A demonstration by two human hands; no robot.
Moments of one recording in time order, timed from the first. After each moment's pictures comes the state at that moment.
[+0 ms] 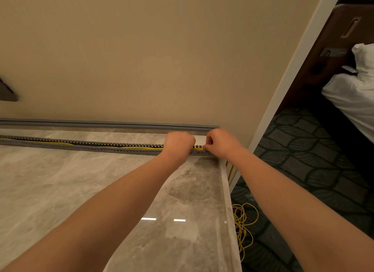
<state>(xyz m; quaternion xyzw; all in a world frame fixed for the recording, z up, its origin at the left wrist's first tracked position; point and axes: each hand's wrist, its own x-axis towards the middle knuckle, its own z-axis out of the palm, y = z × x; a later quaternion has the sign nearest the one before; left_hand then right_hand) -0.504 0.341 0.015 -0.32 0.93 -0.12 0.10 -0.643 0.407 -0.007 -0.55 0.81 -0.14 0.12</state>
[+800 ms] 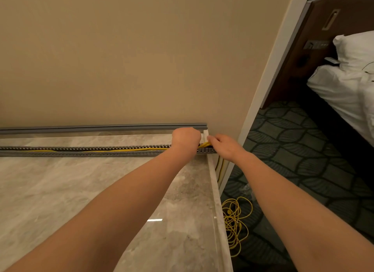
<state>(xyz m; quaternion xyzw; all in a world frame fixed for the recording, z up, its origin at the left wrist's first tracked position) -0.555 0.367 0.024 -0.31 0.94 -0.10 0.12 -0.673 0.445 -0.027 -0.42 0.84 -0.24 0.25</state>
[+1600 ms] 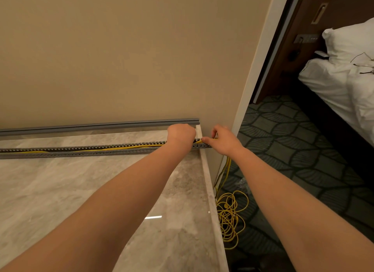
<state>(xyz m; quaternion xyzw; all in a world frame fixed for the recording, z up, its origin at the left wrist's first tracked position) -0.561 0.373 0.019 -0.31 0.93 -0.10 0.14 -0.680 0.463 -0.029 -0.41 0.85 -0.27 0.17</state>
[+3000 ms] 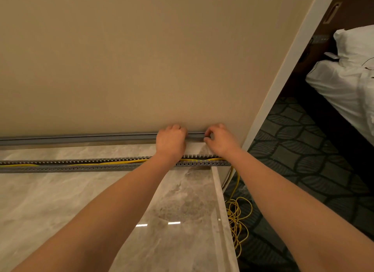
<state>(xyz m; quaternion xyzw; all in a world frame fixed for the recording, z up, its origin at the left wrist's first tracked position) -0.548 0.294 -0.018 -0.34 0.94 -0.02 -0.08 -0.692 0.387 -0.033 -0.45 0.86 -0.21 0.13</state>
